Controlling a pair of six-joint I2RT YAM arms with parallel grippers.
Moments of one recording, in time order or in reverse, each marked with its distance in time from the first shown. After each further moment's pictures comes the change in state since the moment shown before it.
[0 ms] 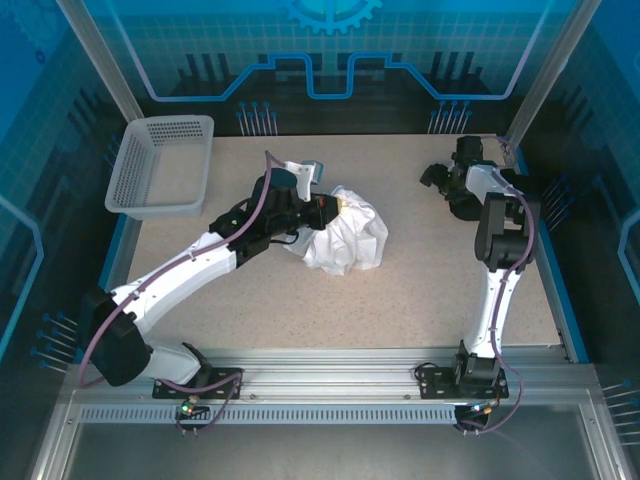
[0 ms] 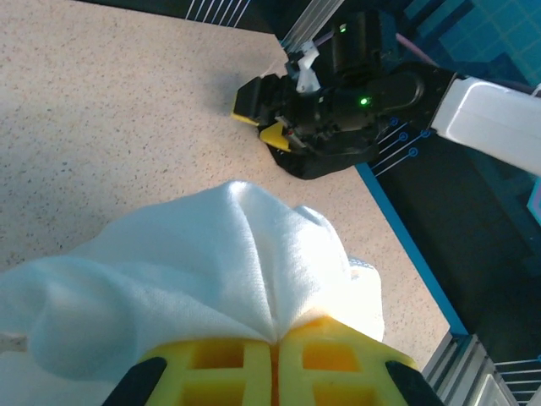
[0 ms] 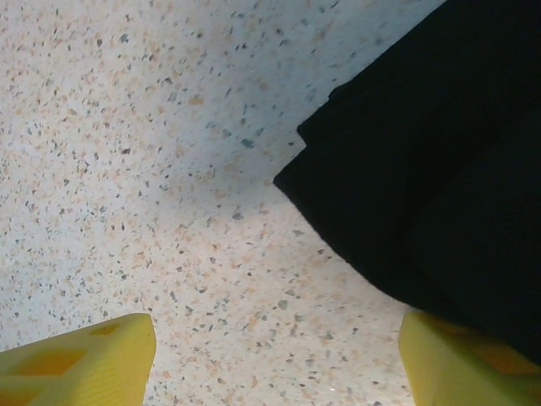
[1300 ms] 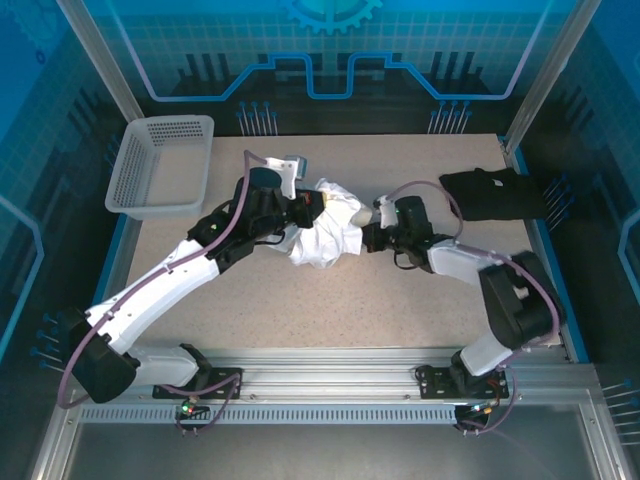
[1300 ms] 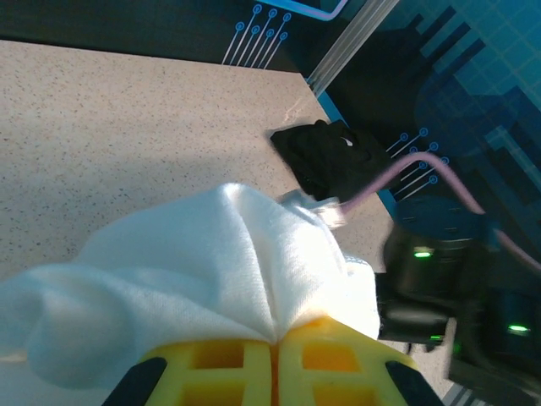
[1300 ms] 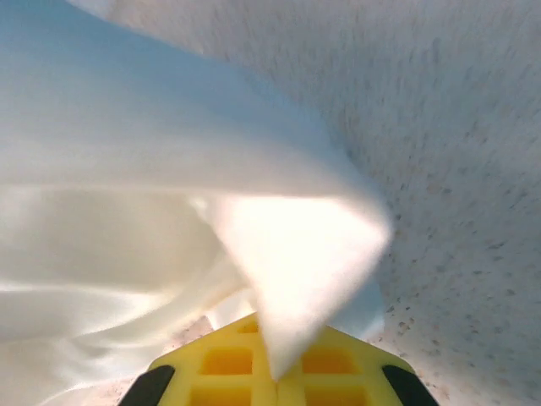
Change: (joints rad) left arm 0.004 -0.122 0.027 -0.114 -0.113 0.031; right arm 0.478 -0.732 -0.938 0.620 -0.159 -0.181
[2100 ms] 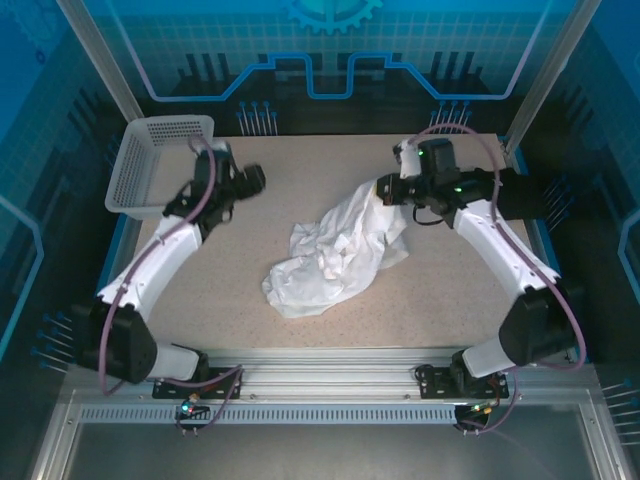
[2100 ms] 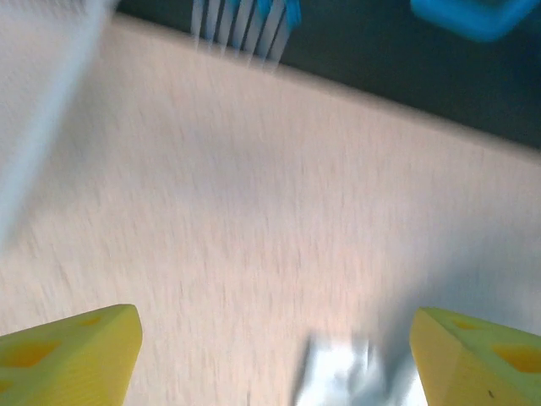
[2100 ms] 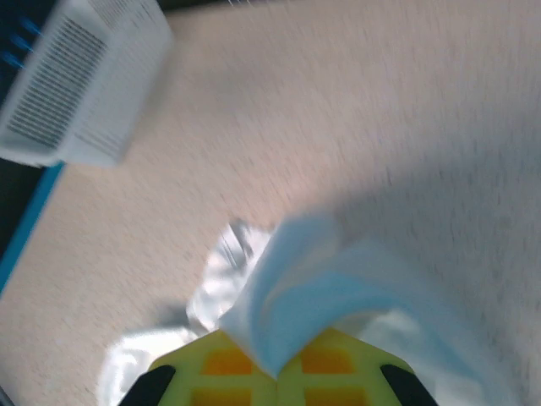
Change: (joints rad) left arm 0.385 0.061 -0.124 -0.051 -0.191 0.058; right arm -0.076 -0.005 0.515 -0.632 -0.005 0.027
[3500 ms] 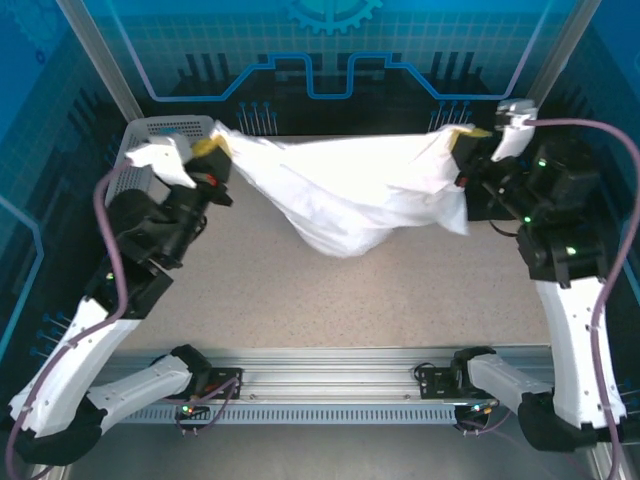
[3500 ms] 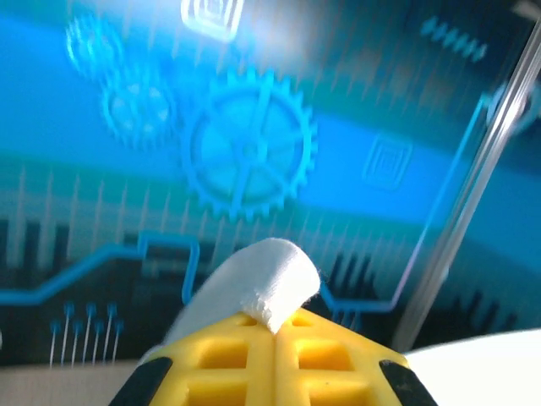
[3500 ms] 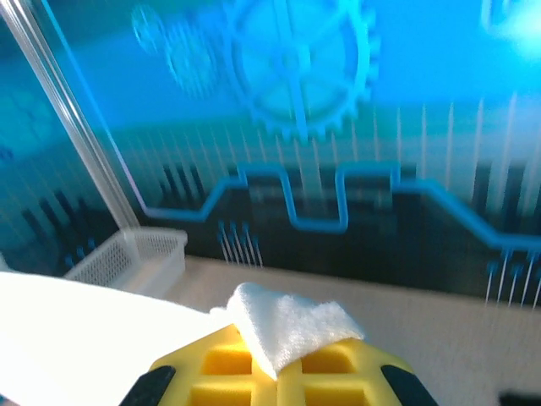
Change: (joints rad) left arm -0.327 -0.432 0.241 0.180 -0.218 0.284; right arm -0.151 -0.463 0.312 -0.077 0.108 -0.122
